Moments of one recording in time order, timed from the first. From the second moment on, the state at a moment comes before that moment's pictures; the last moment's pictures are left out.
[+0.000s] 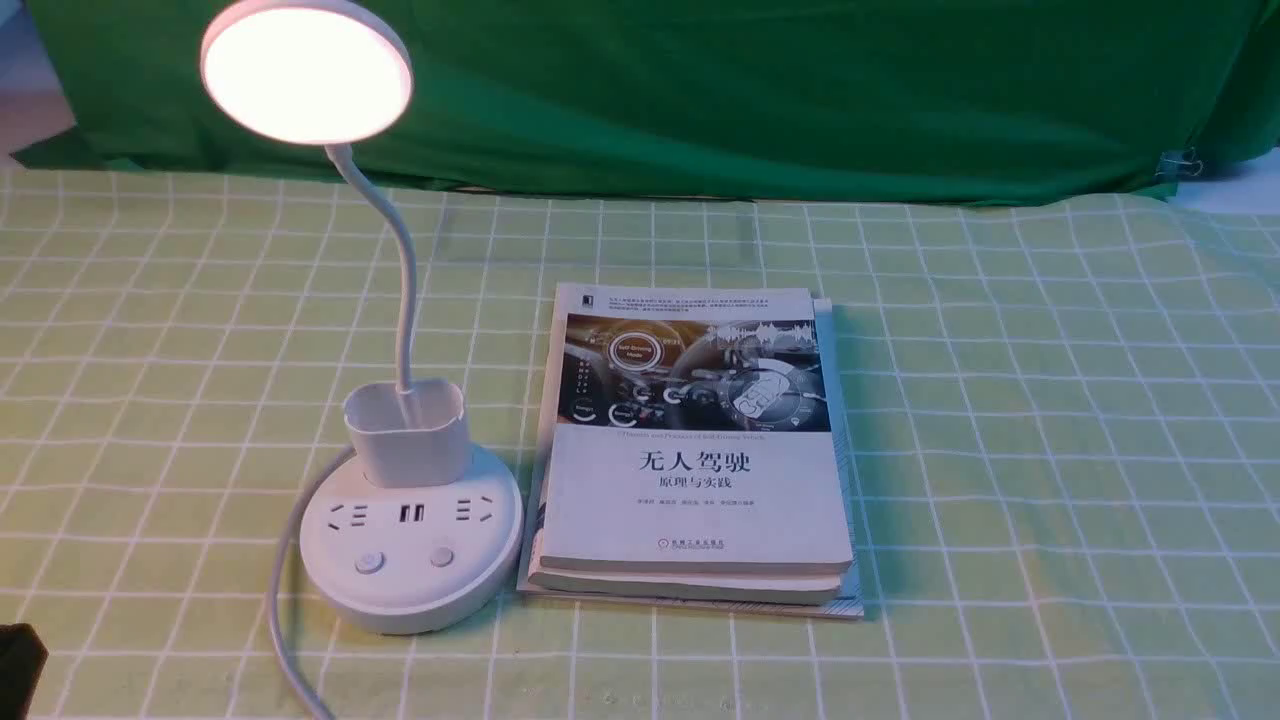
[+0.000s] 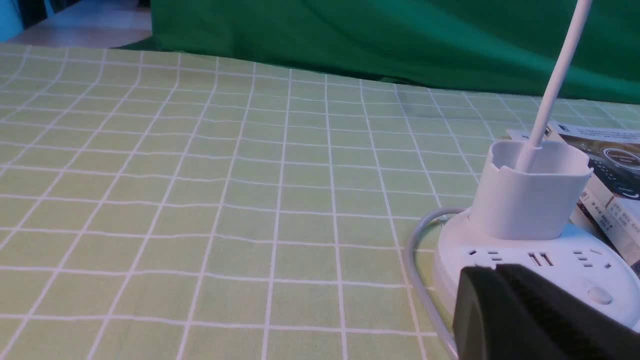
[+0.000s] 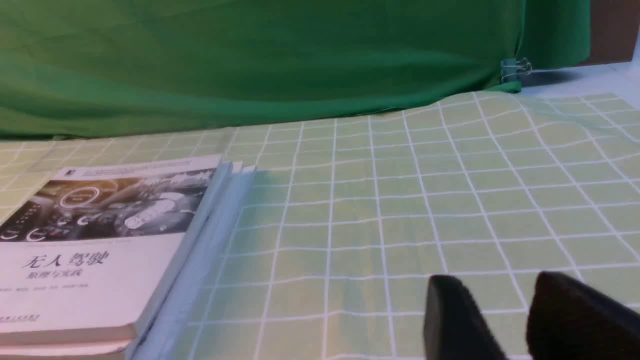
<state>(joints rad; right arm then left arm) 0.09 0.00 0.01 0.05 0.25 0.11 0.02 0.00 0.01 -0.12 0.25 0.09</state>
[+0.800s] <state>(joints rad) 0.09 0.00 0.01 0.05 0.25 0.11 0.02 0.00 0.01 -0.25 0.09 -0.01</state>
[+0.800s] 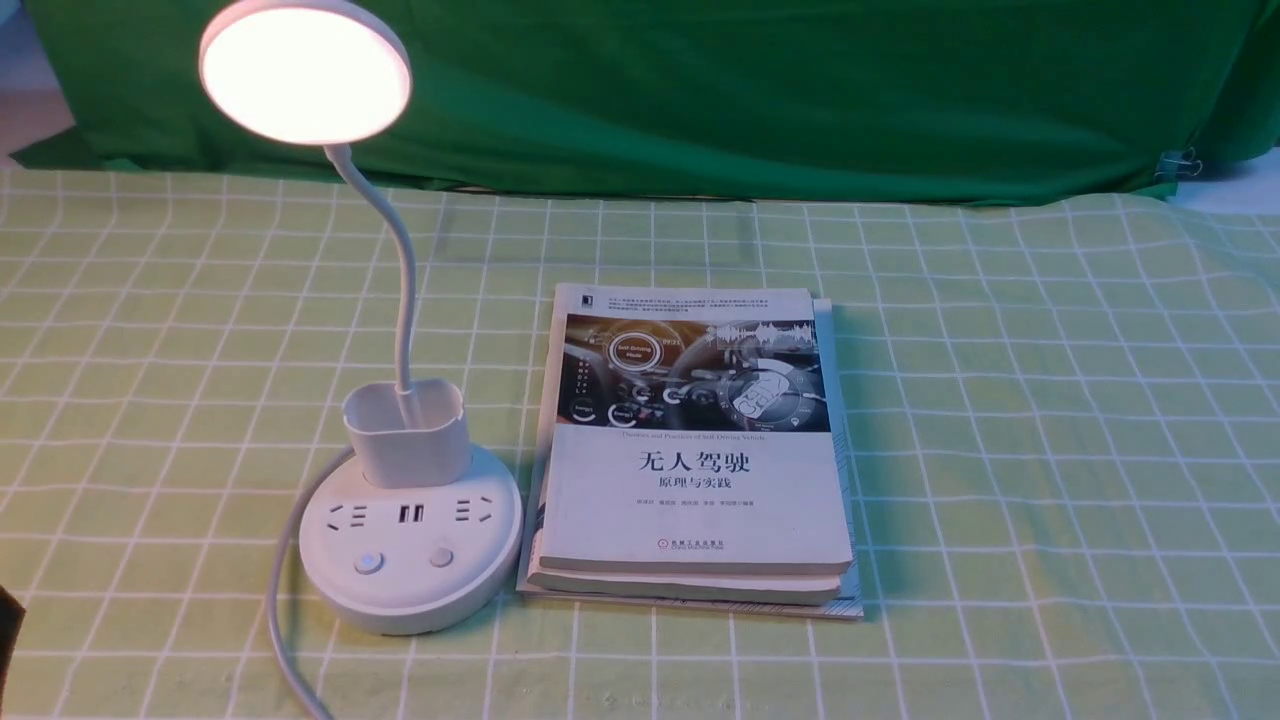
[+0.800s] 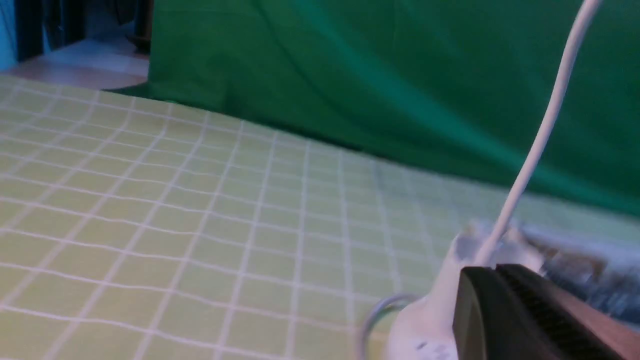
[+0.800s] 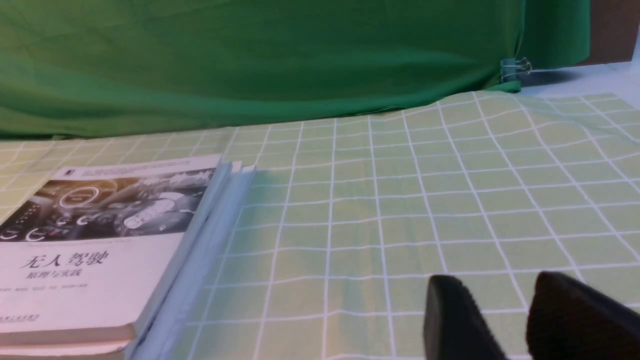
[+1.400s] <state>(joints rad) 0.09 0.00 0.01 0.05 0.25 0.11 0.02 0.22 -0.27 -0.38 0.25 -0.16</state>
